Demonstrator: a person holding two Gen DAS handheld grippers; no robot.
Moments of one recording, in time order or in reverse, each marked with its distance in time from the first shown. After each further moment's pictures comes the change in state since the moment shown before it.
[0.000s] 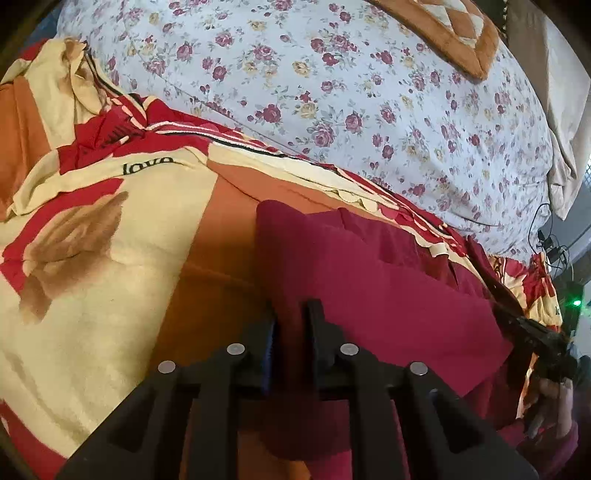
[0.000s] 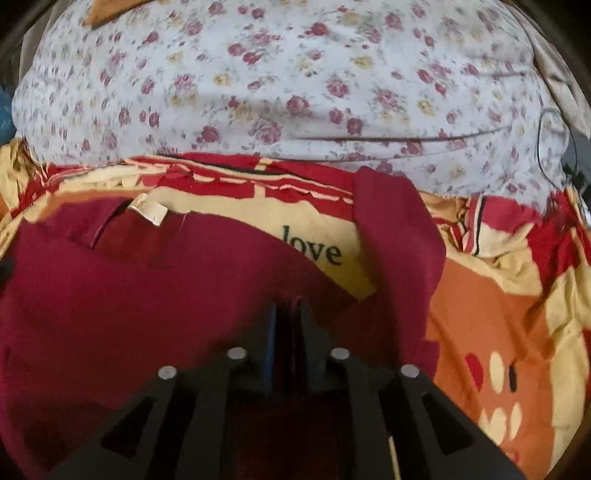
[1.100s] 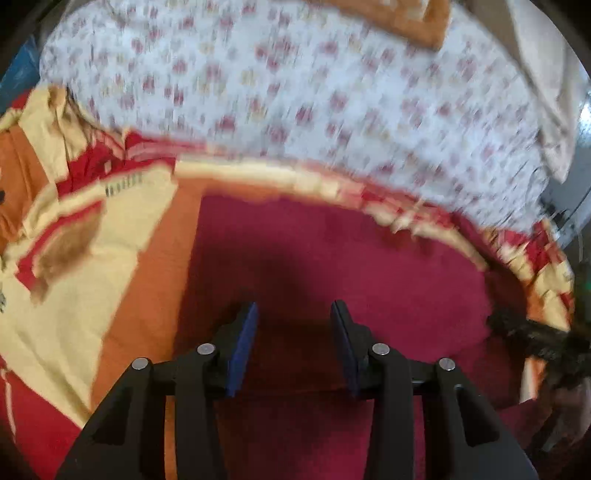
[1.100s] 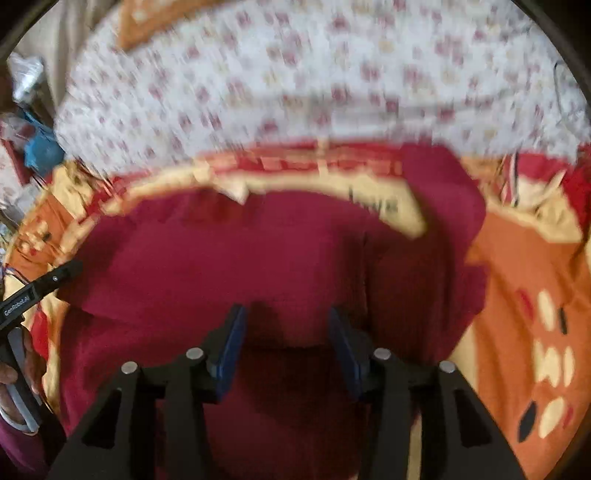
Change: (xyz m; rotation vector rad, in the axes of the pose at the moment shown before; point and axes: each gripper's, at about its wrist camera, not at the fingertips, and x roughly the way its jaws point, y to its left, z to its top) left arm -0.001 -0.060 -0.028 0.120 0.011 0.078; right arm -0.016 0.007 -0.033 0.071 0.066 0.276
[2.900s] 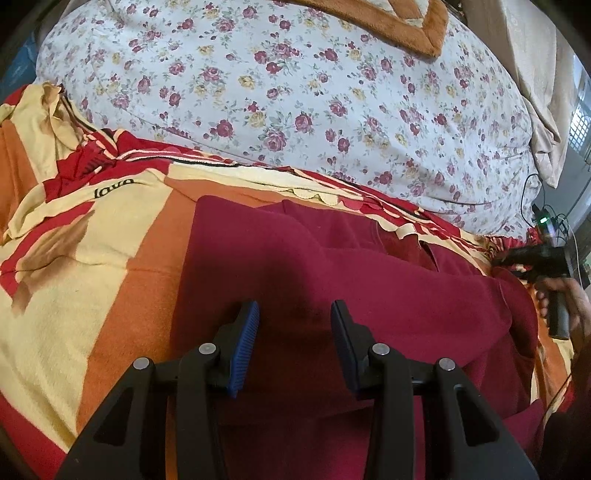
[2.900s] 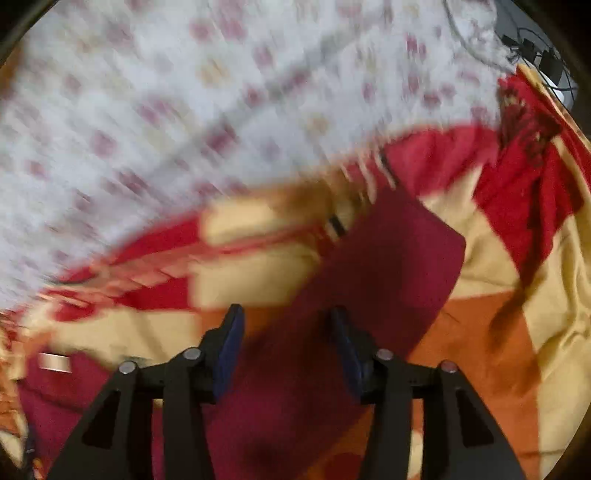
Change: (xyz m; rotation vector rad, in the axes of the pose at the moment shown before) left arm 0.002 0.011 0.003 0.003 -0.090 -0.062; right arm 0.037 -0.180 0.101 0.413 0.104 -0.326
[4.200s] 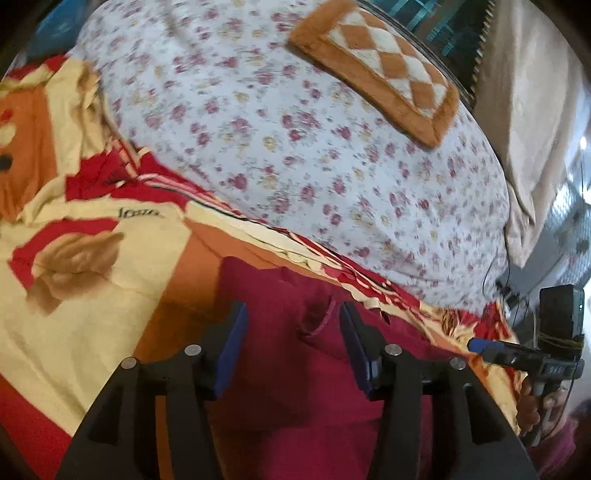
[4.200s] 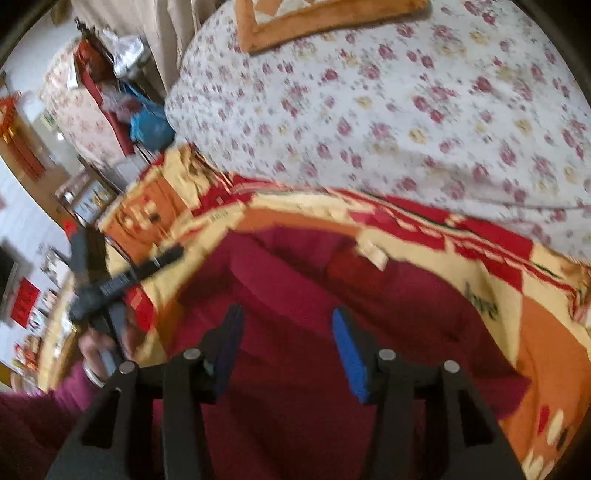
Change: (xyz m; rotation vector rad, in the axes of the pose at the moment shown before) left arm -0.056 0.028 0.023 -0.167 -0.171 -0.133; right arm -0.153 0.163 -0.142 -0.678 -0.062 0.672
